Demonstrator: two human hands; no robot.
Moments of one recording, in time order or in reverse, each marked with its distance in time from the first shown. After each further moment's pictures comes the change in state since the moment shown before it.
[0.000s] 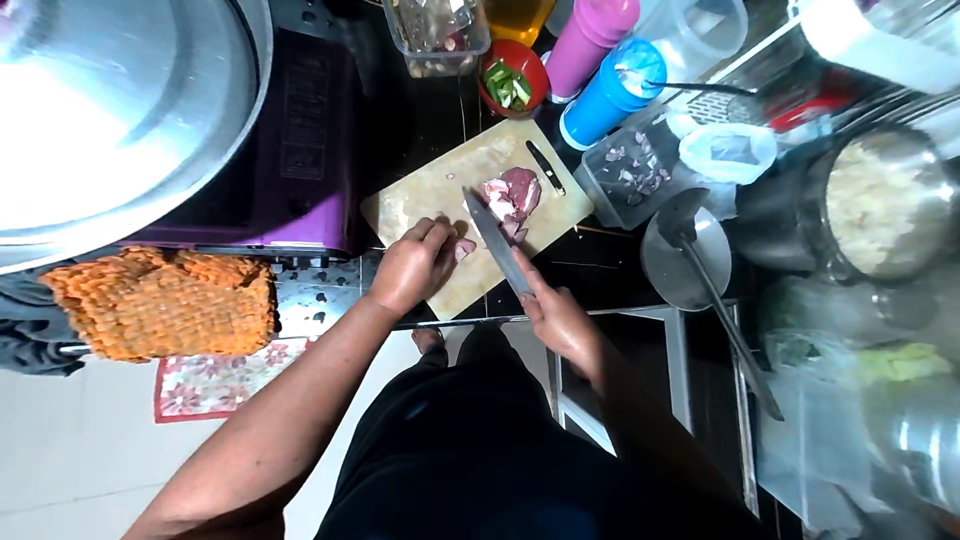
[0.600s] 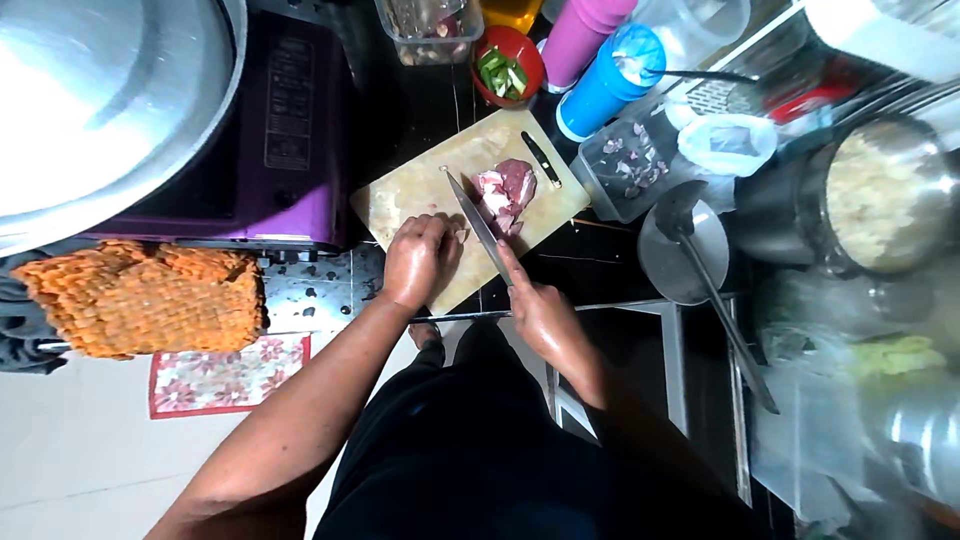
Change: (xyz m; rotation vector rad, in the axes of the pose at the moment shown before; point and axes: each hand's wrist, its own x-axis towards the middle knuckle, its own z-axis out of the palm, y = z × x) left_hand 0.004 0.012 0.027 0.053 0.219 -0.060; right_hand -0.005 -0.008 0.020 -0.206 0.197 -0.082
